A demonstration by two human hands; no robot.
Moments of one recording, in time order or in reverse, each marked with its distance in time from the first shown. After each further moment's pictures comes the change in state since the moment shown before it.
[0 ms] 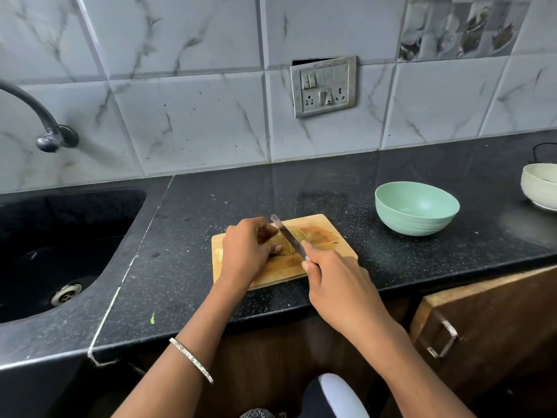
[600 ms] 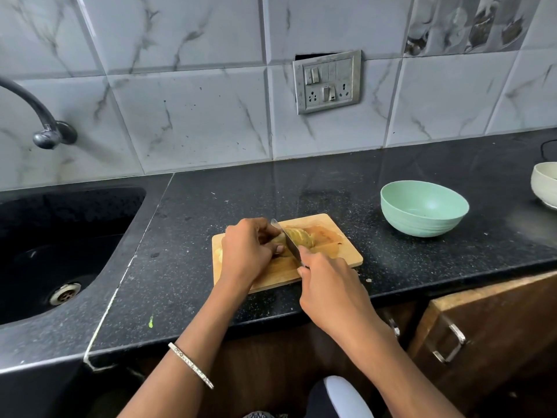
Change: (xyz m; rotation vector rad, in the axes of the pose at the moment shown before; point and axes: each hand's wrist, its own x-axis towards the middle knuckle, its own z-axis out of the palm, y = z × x) left_hand 0.003 -0.004 0.002 -0.067 0.005 0.007; right_hand 0.008 -0.012 0.011 0.018 -0.035 0.040
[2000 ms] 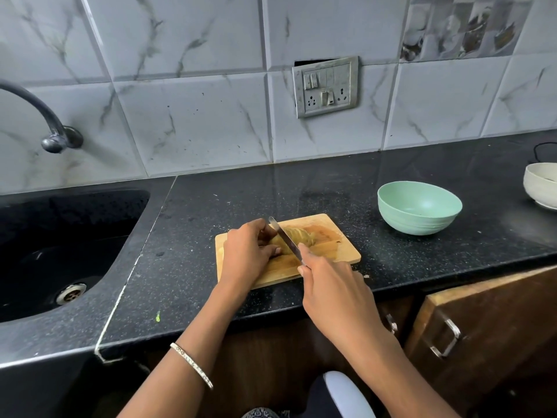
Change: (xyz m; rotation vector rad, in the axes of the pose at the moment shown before) left_hand -0.009 -0.003 -0.005 0.029 -0.031 0.004; right_hand -0.018 -0.003 -0.002 -0.044 0.081 -0.058
